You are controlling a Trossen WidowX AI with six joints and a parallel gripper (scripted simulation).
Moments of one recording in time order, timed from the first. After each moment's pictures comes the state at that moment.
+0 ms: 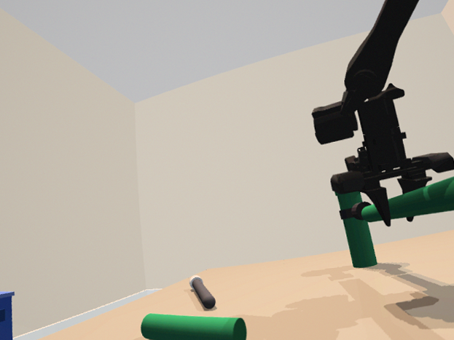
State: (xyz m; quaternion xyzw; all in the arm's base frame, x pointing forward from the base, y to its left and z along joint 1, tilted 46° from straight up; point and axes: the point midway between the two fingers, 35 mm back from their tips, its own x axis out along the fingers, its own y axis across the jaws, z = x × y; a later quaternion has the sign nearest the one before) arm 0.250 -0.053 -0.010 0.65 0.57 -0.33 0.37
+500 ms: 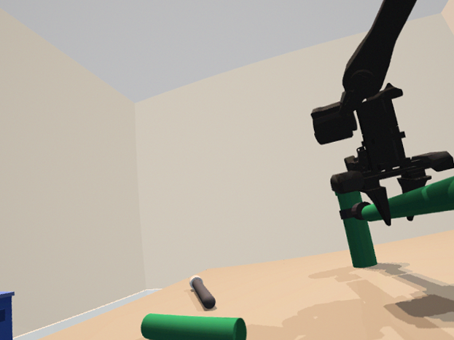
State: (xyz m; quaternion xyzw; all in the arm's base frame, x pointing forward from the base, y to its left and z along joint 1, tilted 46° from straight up) arm 0.250 -0.054 -0.009 0.65 0.58 -0.33 0.37
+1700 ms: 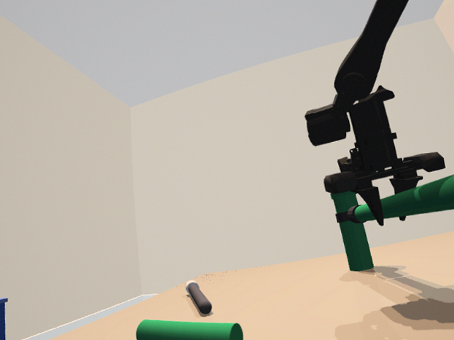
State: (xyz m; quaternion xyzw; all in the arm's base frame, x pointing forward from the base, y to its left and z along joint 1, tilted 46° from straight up) arm 0.251 -0.061 -0.008 0.65 0.58 -0.33 0.37
